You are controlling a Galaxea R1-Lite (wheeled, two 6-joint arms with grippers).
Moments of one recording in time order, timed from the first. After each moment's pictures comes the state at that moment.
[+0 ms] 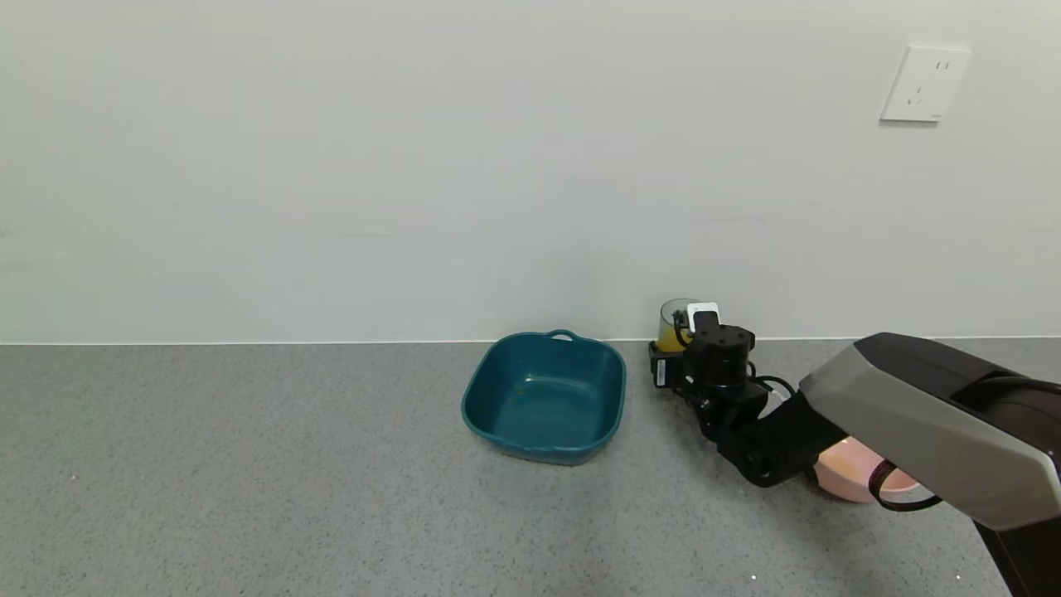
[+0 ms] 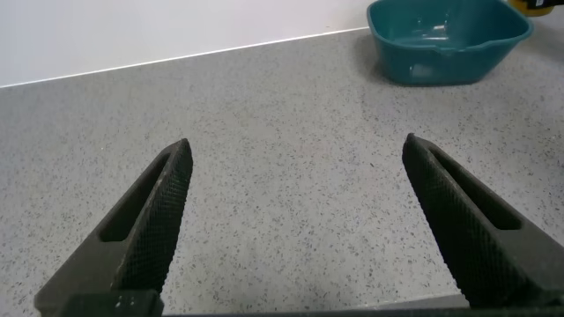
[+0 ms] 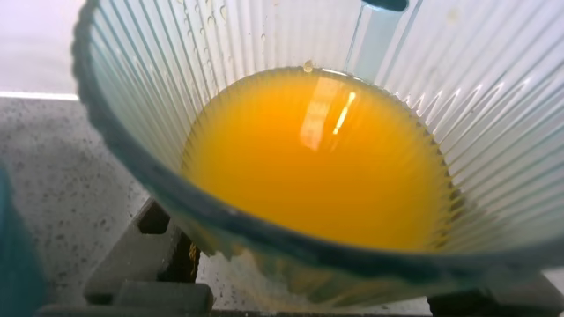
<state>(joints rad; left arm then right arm) 0.00 0.00 0.00 0.00 -0.05 0.09 0.40 2.48 -1.31 -1.01 -0.40 0.04</state>
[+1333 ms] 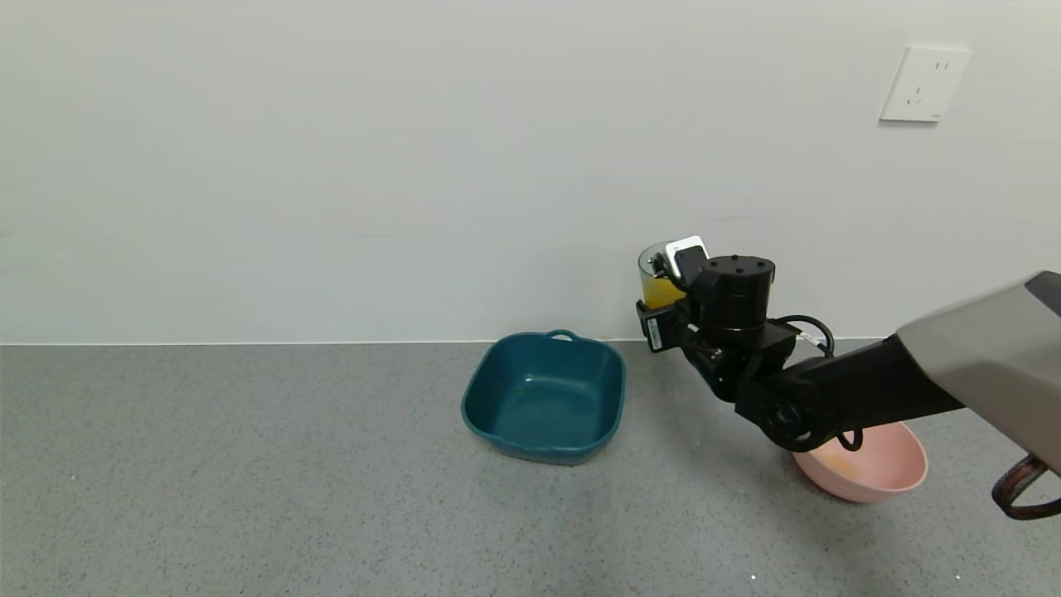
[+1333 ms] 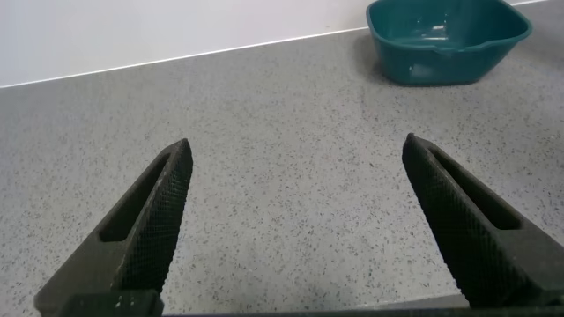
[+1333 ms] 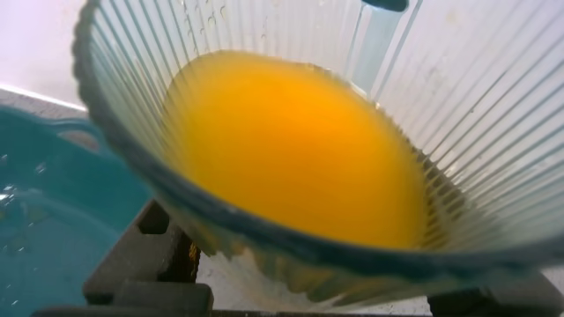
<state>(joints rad) 0.00 0.00 0.00 0.00 -0.05 0.09 0.49 2.21 -1.30 -0.78 -0.42 -0.19</state>
